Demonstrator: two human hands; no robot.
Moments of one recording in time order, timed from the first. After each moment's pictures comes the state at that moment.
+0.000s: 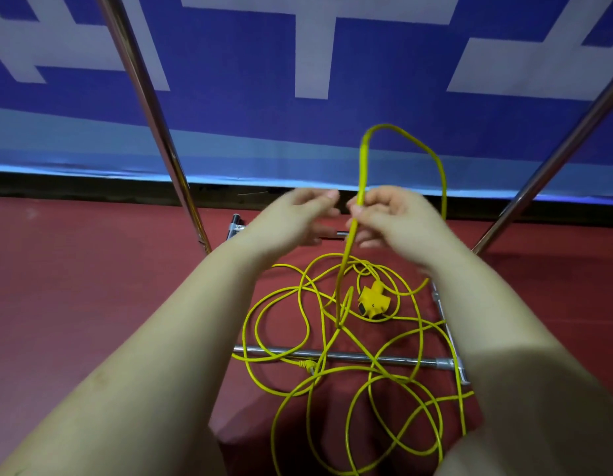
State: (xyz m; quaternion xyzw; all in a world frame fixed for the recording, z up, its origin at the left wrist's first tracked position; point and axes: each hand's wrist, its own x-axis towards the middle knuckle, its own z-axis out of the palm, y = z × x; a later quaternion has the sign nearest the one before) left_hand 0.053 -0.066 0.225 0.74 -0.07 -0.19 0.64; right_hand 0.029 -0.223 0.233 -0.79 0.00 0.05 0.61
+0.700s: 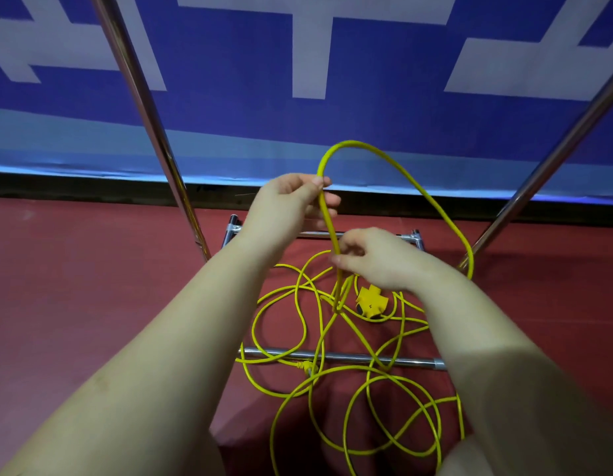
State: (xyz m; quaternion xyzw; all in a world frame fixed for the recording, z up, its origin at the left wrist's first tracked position) left_hand 0.054 -0.074 0.232 0.66 -0.05 -0.08 0.74; right_hand 0.024 -0.219 0.211 -0.95 -0.08 0.14 0.28
